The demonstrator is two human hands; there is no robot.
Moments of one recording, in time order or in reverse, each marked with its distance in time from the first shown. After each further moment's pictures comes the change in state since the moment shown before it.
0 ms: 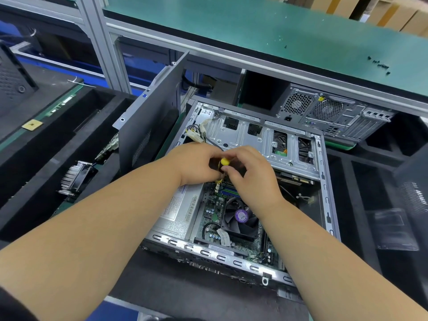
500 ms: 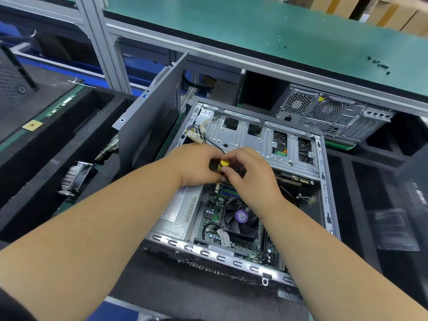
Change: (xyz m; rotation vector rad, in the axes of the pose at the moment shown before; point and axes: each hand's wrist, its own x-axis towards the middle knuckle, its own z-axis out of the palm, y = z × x) left_hand 0.000 -0.001 0.000 0.042 0.025 0.029; right_hand 0.000 0.002 -0.001 -0.020 -0.022 0.010
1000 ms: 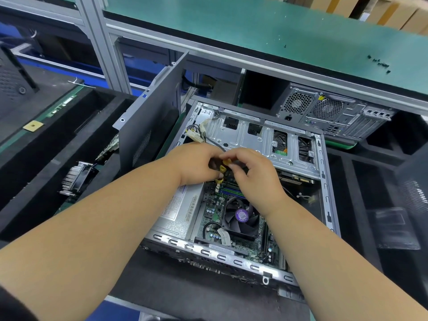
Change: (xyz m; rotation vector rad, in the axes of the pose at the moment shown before) left_hand 0.001 -0.003 0.001 -0.041 -0.005 -0.010; right_hand 0.000 -0.001 -0.005 0.112 -0.014 0.018
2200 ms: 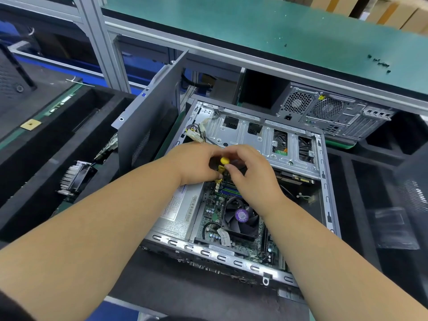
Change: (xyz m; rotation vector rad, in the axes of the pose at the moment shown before) left_hand -0.002 0.004 -0.001 0.027 -0.005 -0.006; right_hand 0.002 0.004 0.005 0.021 -0.017 -0.012
